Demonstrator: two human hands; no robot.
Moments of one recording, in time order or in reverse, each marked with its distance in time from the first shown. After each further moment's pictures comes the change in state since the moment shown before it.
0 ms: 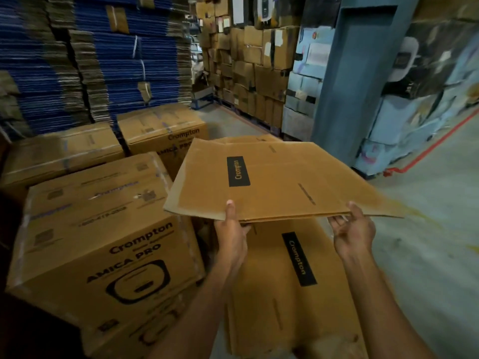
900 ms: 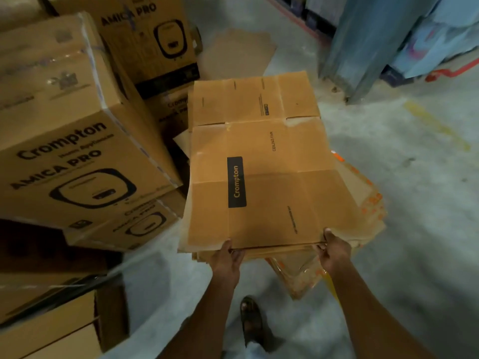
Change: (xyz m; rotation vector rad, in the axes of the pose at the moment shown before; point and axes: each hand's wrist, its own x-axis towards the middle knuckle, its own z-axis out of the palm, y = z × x) left_hand -0.034 -0.293 -0.126 0.007 0.625 -0.621; right_hand 0.096 0.109 -0.285 -0.597 0.469 0.554
